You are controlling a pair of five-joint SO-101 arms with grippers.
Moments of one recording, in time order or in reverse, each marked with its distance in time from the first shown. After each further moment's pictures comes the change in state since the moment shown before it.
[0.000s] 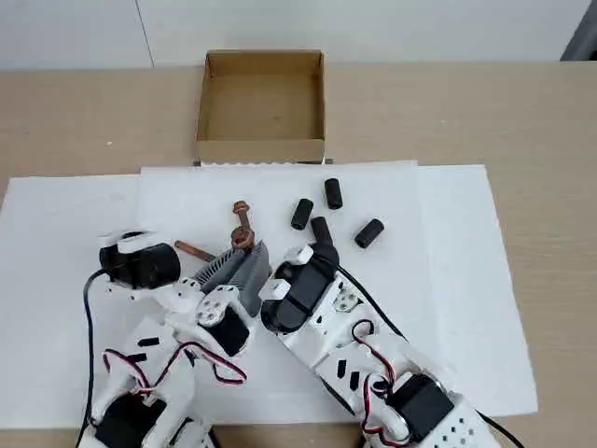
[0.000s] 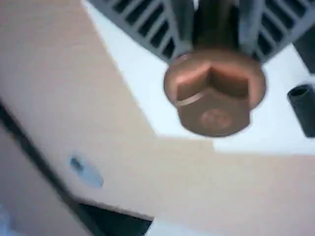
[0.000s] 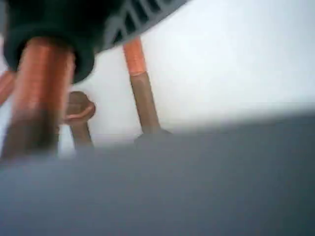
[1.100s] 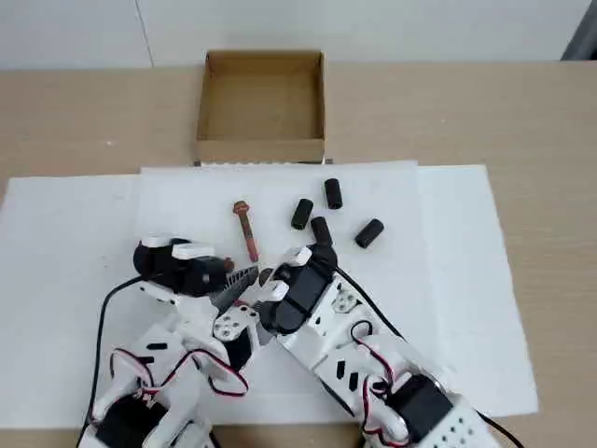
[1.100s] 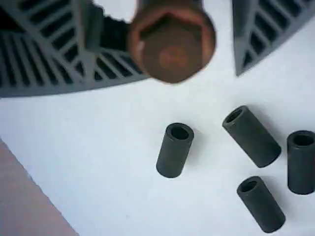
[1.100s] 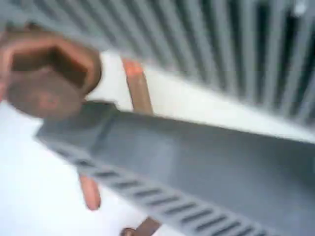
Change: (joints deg) left arm 0.0 -0.1 -0.4 10.8 -11.3; right arm -0.2 0.0 0.2 0.0 0.0
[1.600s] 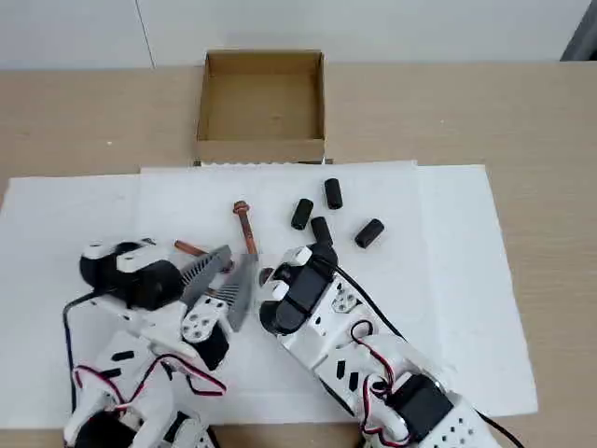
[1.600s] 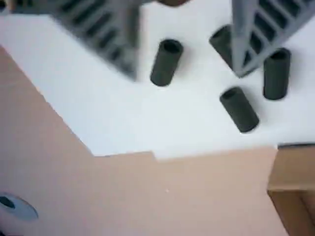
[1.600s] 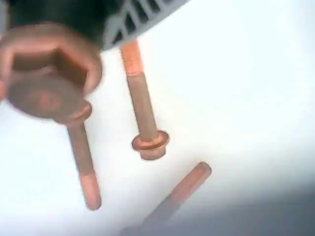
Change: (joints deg) left arm -6.4 0.1 -9.9 0.3 -3.9; right arm 0.0 0.0 0.0 0.0 0.0
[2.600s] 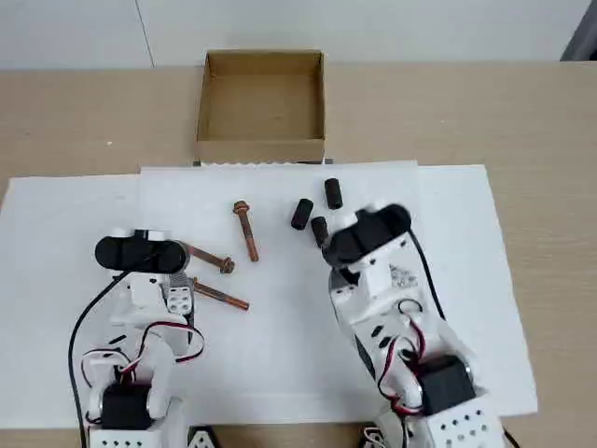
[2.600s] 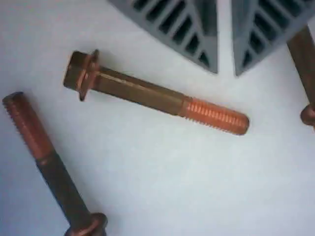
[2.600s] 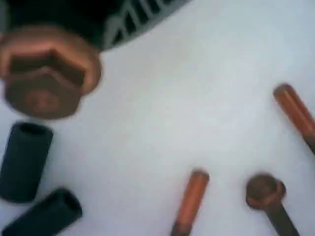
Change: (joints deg) left arm -25.8 0.0 21.9 0.0 -20.1; right arm 22.0 10.1 -11.1 13.2 -4.0
